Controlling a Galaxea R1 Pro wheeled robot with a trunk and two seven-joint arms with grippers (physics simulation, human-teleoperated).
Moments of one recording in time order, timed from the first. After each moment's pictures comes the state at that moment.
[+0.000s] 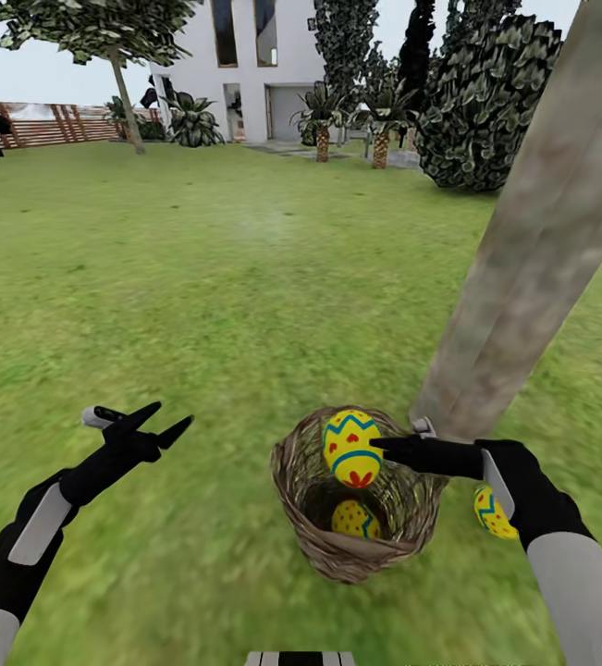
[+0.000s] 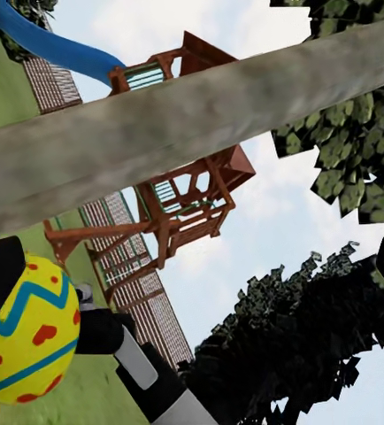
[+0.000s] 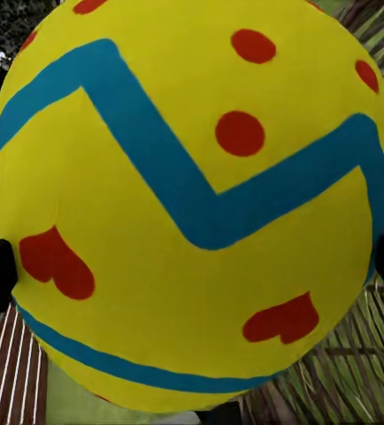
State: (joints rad) left arm -0.52 0.29 0.10 -1.05 1.03 0.90 -1.20; right arm -0.75 -0.19 -0.12 -0.83 -0.10 0.93 1.29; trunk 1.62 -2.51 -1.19
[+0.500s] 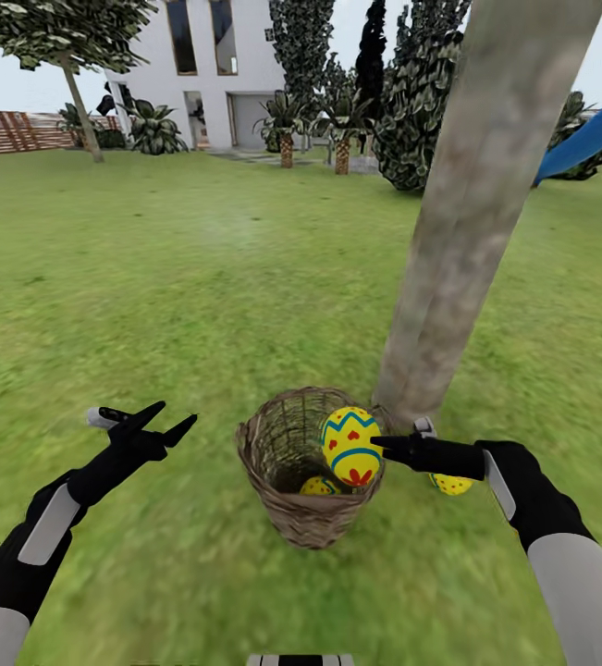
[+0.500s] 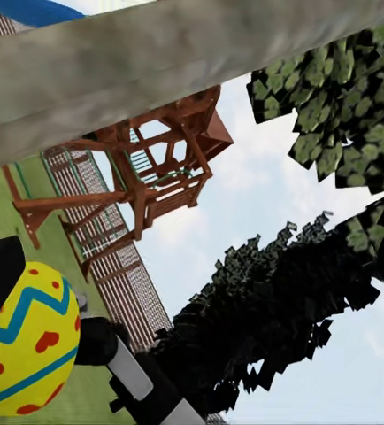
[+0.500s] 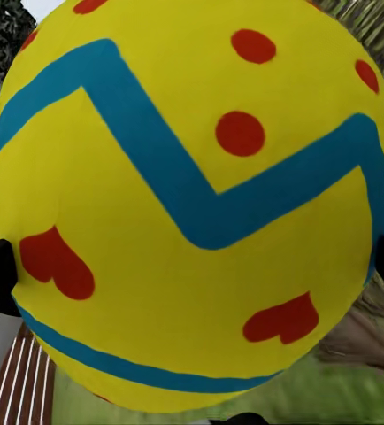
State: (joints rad) left arm -0.52 0.26 0.10 -1.05 1.03 0.88 -1.20; right arm -0.75 -0.20 -0.12 -0.82 -0.13 0.93 1.31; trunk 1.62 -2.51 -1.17
